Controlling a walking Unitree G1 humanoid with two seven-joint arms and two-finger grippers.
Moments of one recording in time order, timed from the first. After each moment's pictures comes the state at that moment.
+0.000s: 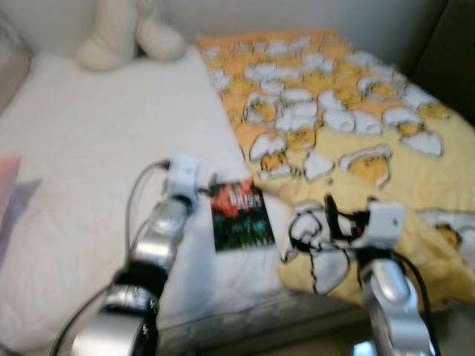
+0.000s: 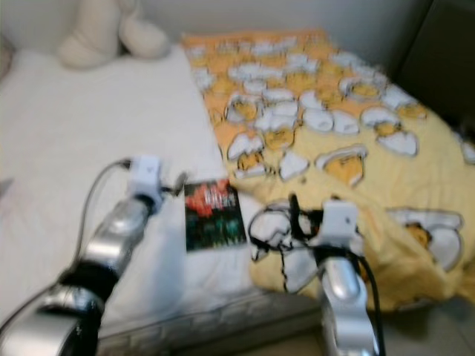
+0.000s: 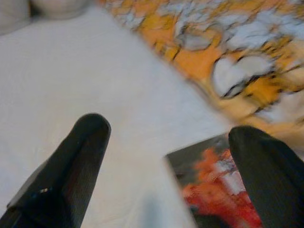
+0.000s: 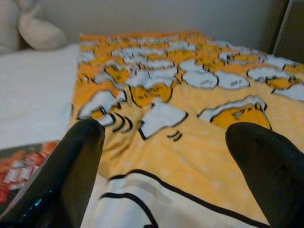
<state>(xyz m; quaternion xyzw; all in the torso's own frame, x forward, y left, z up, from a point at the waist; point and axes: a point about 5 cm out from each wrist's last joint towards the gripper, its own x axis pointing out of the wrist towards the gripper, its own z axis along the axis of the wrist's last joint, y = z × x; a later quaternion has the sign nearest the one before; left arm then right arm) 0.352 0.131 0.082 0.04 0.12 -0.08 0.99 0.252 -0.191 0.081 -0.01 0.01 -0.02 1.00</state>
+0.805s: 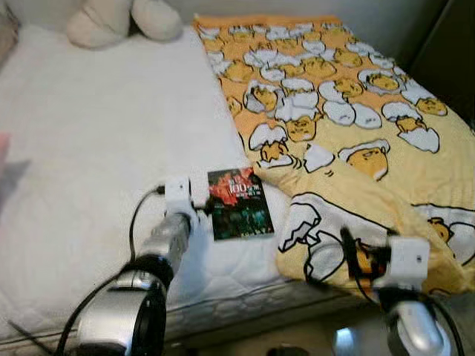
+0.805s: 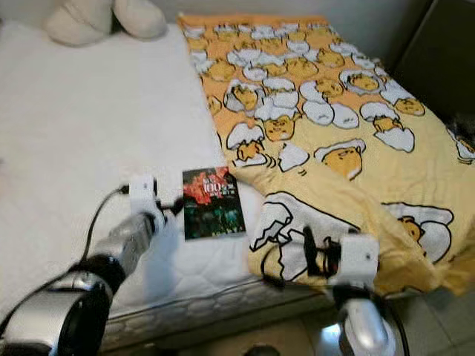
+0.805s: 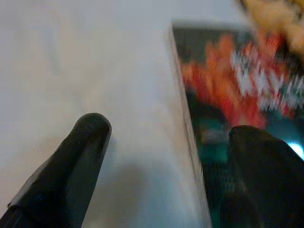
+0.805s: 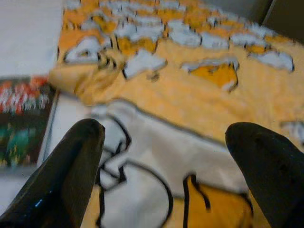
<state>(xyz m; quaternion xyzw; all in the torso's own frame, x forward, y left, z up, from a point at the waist) 0.332 0.136 0.030 -0.09 0.27 -0.03 0.96 0.189 -0.204 0.070 -0.03 0.08 -0.02 1.00</state>
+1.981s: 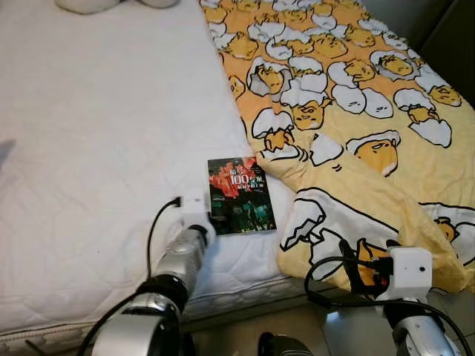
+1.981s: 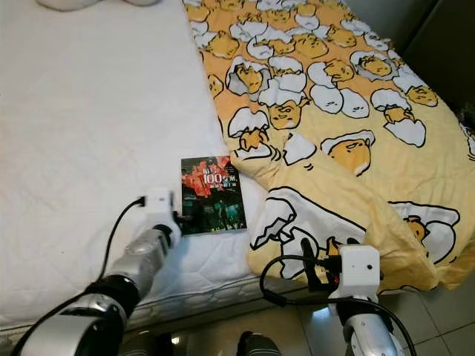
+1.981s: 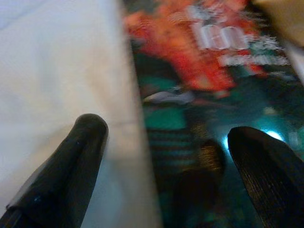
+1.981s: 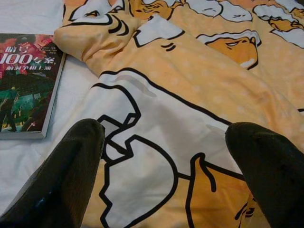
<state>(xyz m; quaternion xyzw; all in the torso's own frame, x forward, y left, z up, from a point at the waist) 0.320 0.092 0.028 -0.08 0.21 -0.09 0.97 0.177 -0.203 0.077 -0.05 0.11 0.00 0.99</state>
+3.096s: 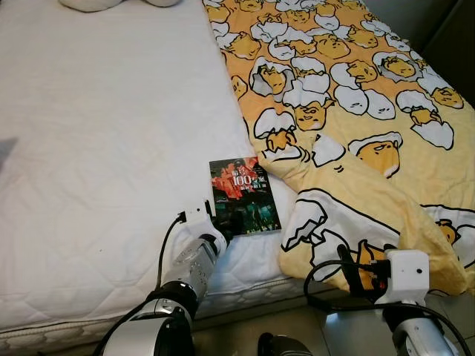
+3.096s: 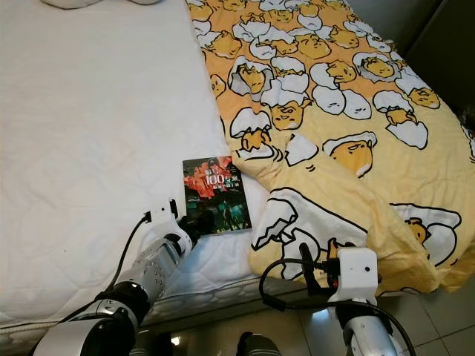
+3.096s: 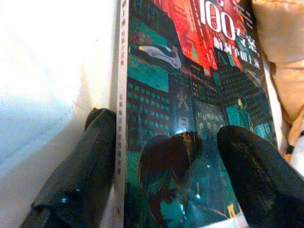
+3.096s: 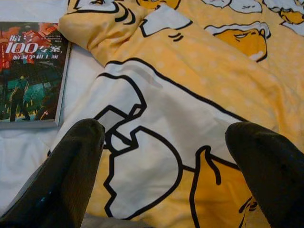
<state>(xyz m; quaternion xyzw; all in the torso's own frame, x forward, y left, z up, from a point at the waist) 0.306 0.077 0.011 -0.28 0.26 -0.09 0.92 0.176 -0.204 0.074 -0.05 0.12 0.01 0.99</state>
